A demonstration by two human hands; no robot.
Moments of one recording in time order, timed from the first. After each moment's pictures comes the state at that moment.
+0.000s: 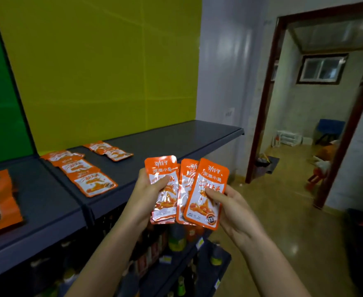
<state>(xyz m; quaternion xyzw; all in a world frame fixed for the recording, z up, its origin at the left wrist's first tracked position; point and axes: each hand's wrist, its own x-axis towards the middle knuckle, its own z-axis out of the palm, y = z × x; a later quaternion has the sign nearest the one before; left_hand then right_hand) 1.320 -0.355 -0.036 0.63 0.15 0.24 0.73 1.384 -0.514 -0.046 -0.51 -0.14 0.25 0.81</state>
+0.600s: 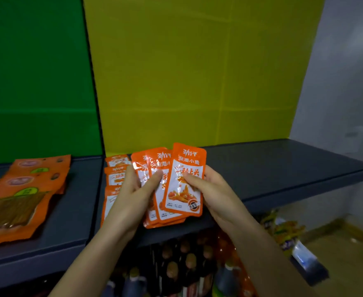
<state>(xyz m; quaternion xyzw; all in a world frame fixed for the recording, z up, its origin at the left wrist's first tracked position) 1.357 -0.291 -0.004 0.58 0.26 0.47 0.62 1.494 -0.351 0.001 -0.53 -0.42 0.38 0.63</state>
